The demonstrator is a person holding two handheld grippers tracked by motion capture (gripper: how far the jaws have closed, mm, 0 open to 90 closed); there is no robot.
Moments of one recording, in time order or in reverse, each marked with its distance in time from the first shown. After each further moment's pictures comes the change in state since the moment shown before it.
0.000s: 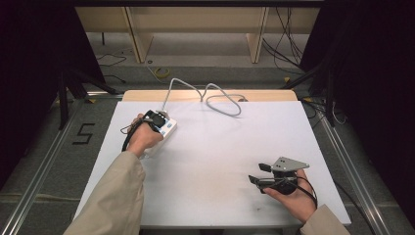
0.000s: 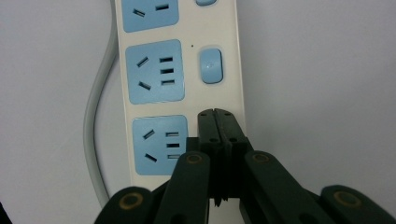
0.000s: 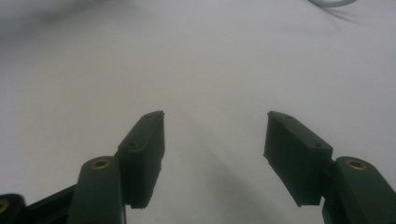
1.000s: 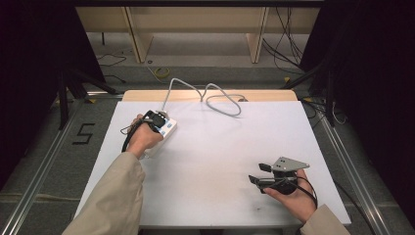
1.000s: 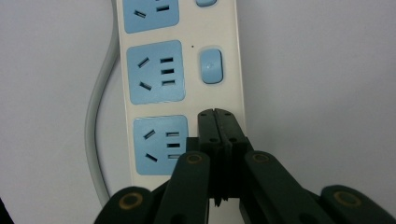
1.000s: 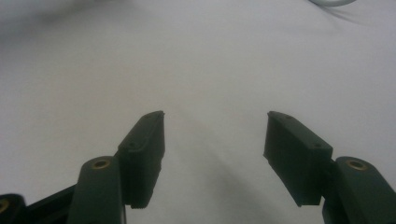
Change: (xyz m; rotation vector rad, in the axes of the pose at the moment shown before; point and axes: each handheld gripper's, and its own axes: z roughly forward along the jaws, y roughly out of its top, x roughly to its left) left arm 0.000 -0.001 0.000 -0.012 -0.001 -0.008; right arm 0.000 0.000 0.000 0.002 0.001 0.004
